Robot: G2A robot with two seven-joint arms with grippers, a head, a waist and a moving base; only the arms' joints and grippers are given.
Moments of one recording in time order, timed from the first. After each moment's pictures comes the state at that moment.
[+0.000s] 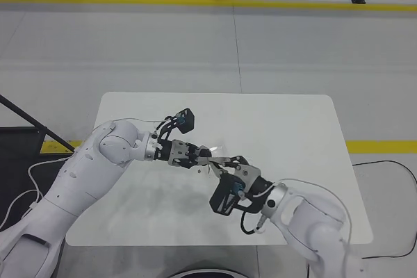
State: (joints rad) left arm 0.63 -1.01 -0.81 -1.27 0.08 -0.95 -0.87; right arm -1.26 -1.21 1.13 -2.18 -1.64 -0.57 0.34
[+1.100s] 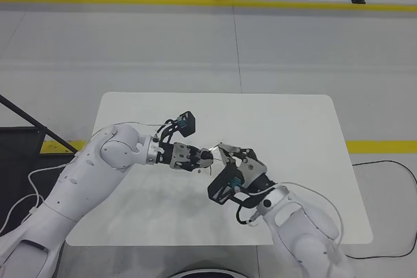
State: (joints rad) left arm 0.67 -1.00 -0.82 -1.33 0.14 -0.92 -0.82; right arm -1.29 -1.22 1.07 -2.19 -1.88 -0.32 0.34
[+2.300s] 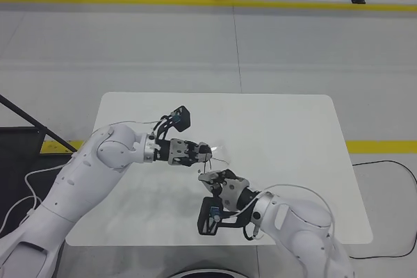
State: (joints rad) left arm 0.69 -1.00 -0.86 -1.33 0.16 -0.91 -0.75; right arm -1.25 -1.20 1.05 -2.17 -1.88 -0.74 0.31
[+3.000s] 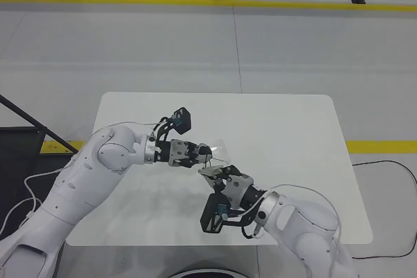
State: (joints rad) left arm 0.71 -0.99 -0.88 -1.36 0.24 -0.92 -0.72; right arm -1.28 -1.20 1.08 -2.20 -1.87 -0.66 0.24
